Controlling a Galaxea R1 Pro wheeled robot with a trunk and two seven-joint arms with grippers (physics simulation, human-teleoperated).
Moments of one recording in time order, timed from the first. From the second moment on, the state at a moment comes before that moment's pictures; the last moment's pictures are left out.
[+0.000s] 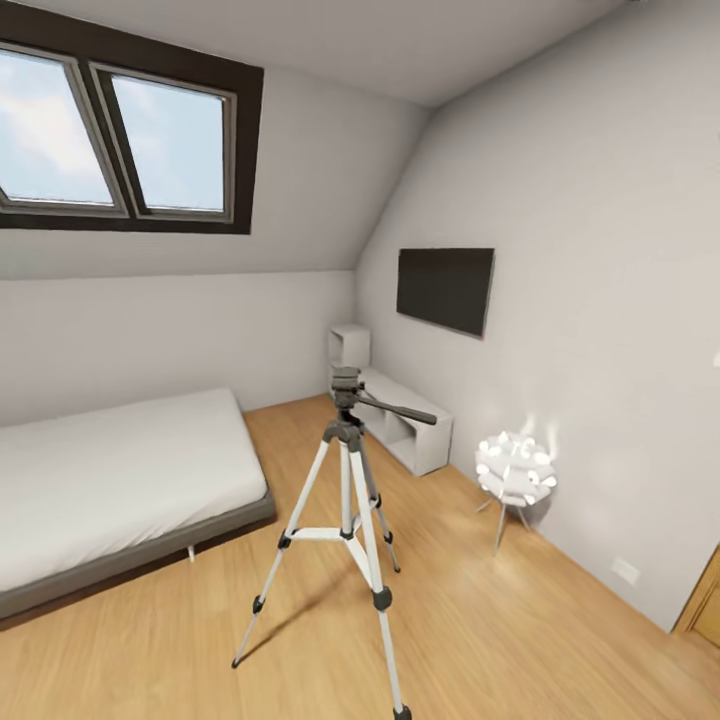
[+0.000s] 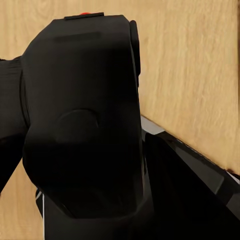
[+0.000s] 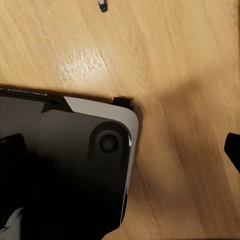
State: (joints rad) left arm -0.15 0.04 -0.45 0.00 1.03 -0.08 0.03; right arm -0.24 -0.07 -0.15 0.03 0.28 0.00 0.12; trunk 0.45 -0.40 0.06
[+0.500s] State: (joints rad) left arm -0.15 0.04 -0.45 0.00 1.03 -0.08 0.03; right arm -0.24 -0.07 -0.14 0.03 0.28 0.00 0.12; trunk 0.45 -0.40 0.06
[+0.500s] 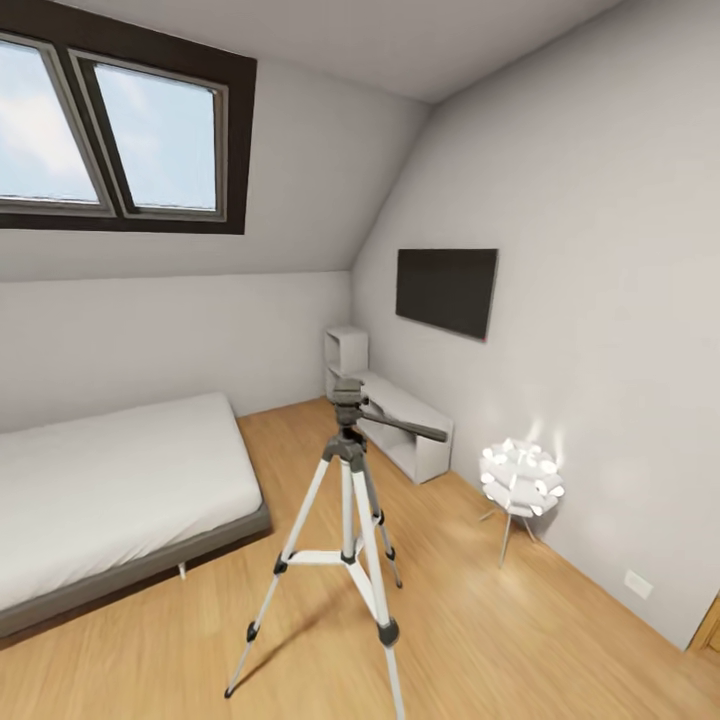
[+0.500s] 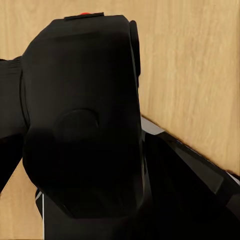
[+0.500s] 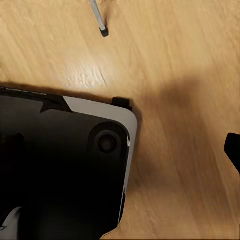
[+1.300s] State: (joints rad) left arm -0.15 0.04 -0.45 0.00 1.03 -0.08 0.03; right arm -0.24 -0.07 -0.14 0.03 0.28 0.00 0.12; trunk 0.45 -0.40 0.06
